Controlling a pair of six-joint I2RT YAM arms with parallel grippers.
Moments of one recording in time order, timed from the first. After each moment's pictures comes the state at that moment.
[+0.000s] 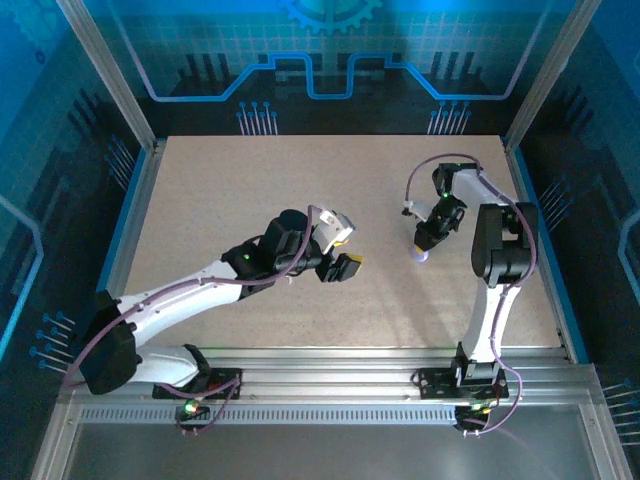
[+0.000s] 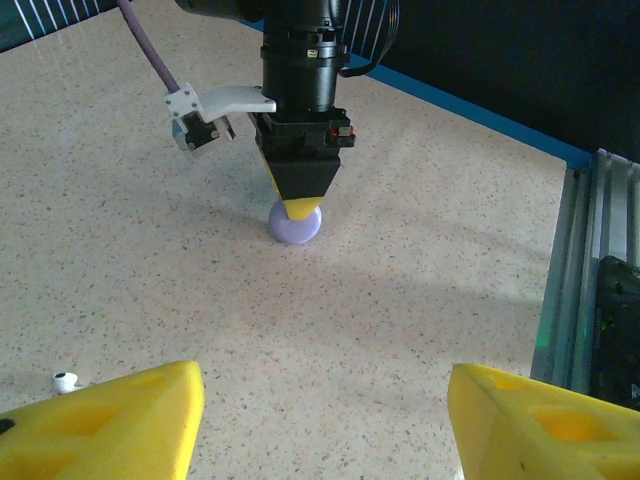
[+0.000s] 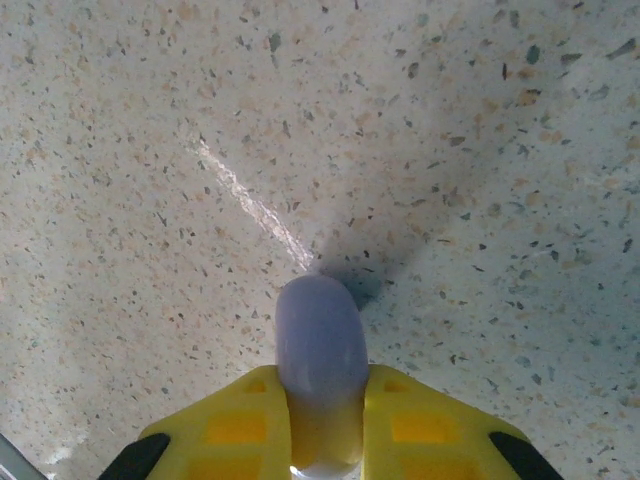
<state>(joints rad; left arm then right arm) -0.81 1.33 0.94 -0.06 0.26 -0.05 0.01 2.05 1.55 -1.24 -0.26 -0.74</state>
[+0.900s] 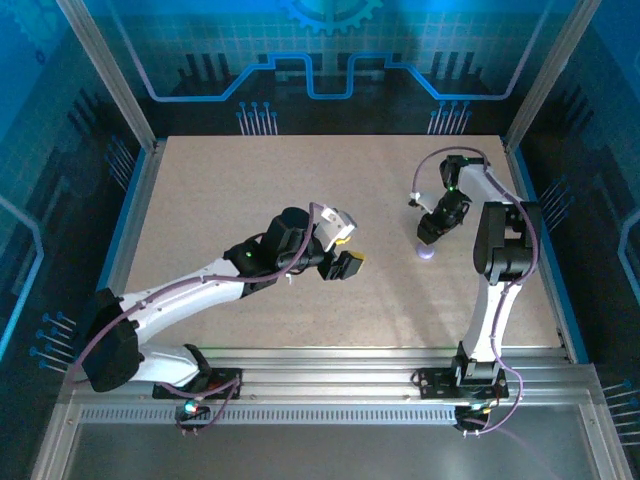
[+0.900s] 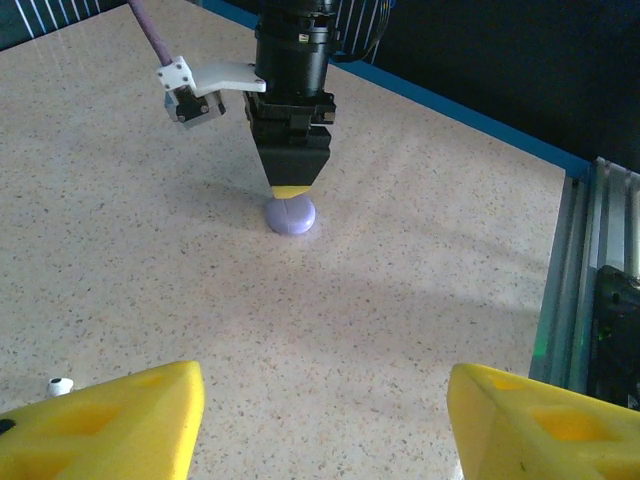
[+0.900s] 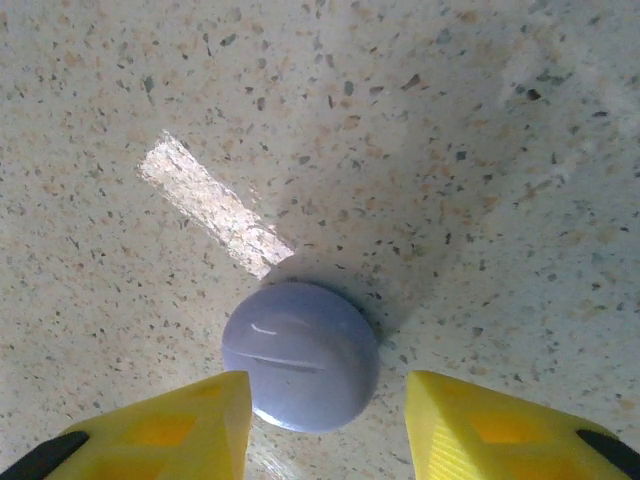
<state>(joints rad) -0.81 1.35 0.96 -0.06 0.25 -0.07 -0.02 2.08 1.62 -1.21 -0.21 -0.72</state>
